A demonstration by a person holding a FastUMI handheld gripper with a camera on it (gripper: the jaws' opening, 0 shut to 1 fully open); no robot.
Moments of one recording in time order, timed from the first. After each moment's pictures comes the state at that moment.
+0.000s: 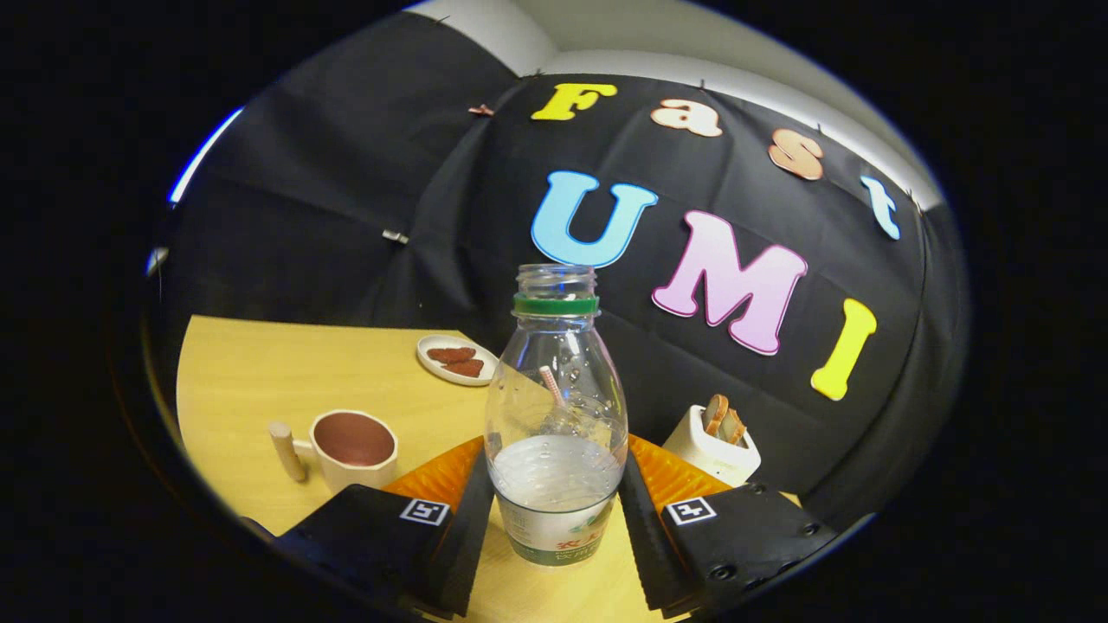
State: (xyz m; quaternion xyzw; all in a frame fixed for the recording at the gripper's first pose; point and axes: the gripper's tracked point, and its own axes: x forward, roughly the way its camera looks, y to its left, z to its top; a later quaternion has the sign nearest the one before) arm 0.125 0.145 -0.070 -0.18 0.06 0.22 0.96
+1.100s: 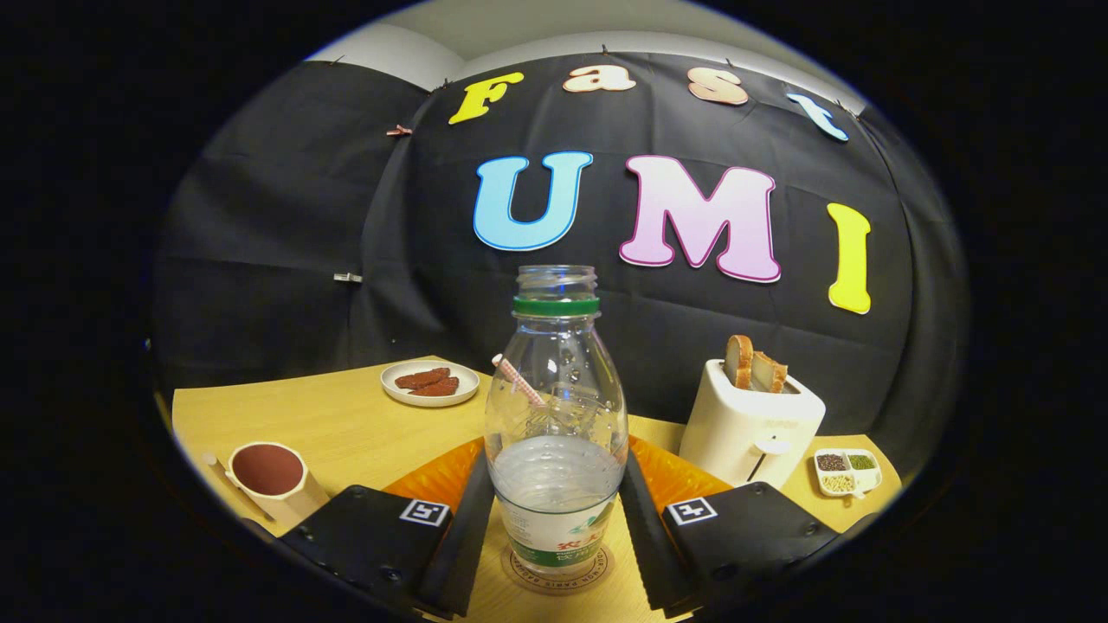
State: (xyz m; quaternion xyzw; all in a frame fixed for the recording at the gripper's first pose) arm 0.211 0.137 -0.128 -0.07 0.09 0.20 0.97
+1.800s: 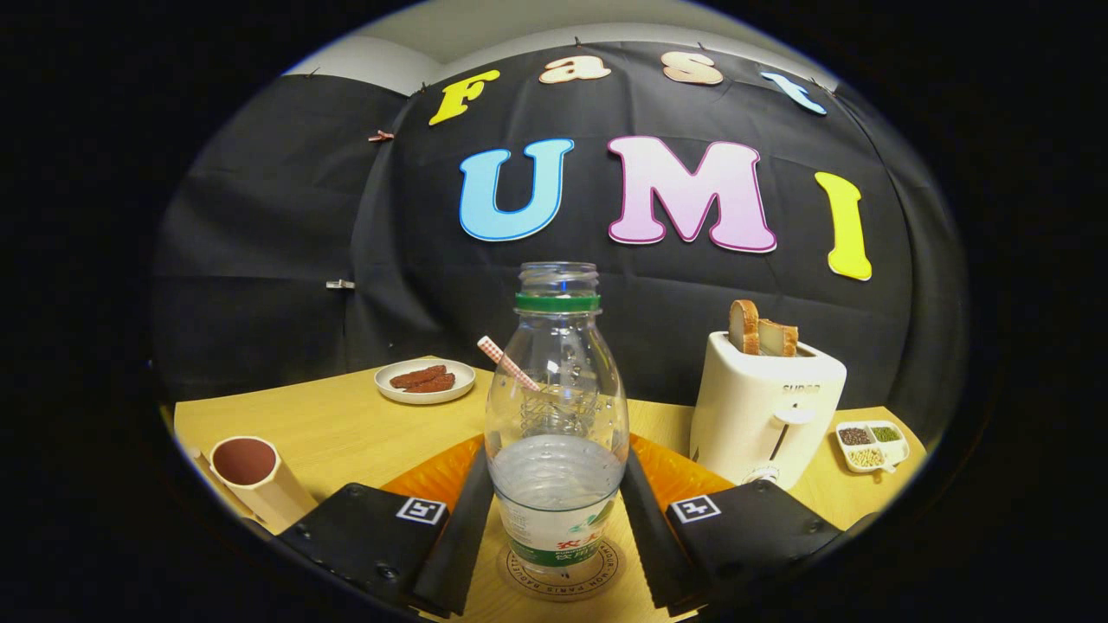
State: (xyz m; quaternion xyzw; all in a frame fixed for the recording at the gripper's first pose) arm 0.221 0.129 -0.146 -0.05 0.09 0.19 0.98
